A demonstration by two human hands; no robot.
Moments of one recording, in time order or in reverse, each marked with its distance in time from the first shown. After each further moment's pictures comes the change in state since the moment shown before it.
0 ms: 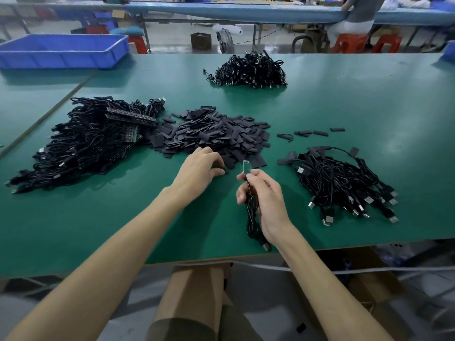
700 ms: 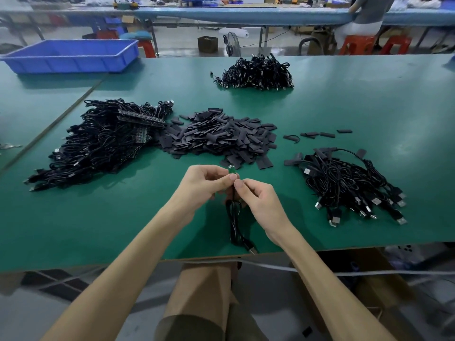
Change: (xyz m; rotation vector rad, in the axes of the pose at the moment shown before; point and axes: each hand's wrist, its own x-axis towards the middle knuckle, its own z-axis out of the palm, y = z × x) left_hand -0.059 0.031 -0.025 -0.939 -0.025 -0.332; right_hand -0.005 0.000 0.006 -0.294 -0.183 -0.044
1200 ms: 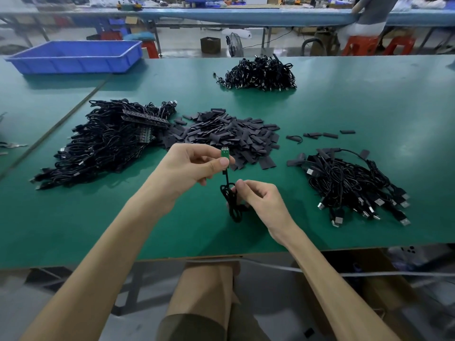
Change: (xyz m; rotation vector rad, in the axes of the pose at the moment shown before) left_hand -0.025 0.052 -0.032 0.017 -0.029 0.153; right_hand -0.003 -0.002 -0.001 0.104 -0.051 -0.017
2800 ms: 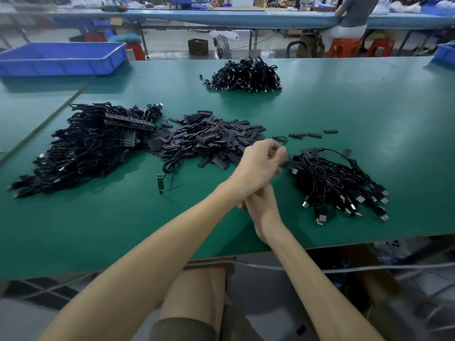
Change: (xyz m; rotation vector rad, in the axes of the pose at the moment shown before) left_hand 0.081 -0.006 0.141 0.296 -0.029 0.109; right_hand 0.018 0.038 -0.014 0.048 0.286 0.096
